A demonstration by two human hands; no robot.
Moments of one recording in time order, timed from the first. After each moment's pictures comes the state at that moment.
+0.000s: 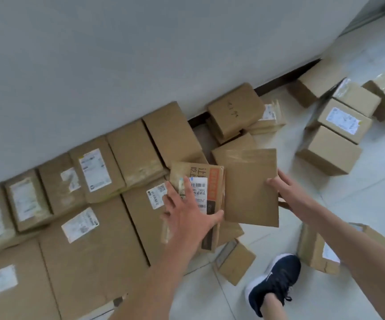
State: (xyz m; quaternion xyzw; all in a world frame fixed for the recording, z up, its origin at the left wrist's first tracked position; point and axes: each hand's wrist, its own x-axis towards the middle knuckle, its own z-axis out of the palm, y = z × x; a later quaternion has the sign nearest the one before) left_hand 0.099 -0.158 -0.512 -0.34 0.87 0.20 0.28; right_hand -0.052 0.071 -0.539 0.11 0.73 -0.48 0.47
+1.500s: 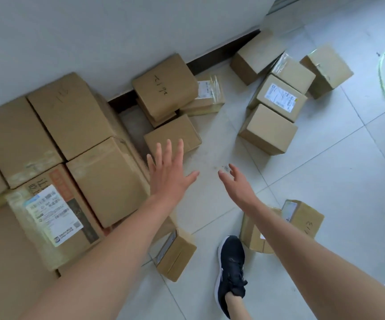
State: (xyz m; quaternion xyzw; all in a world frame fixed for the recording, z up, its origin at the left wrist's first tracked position) left_hand -0.020 -0.046 -0.608 -0.16 0.95 0.20 0.19; right_hand -0.059 0.147 -0.613 0.12 0.84 -0.38 0.37
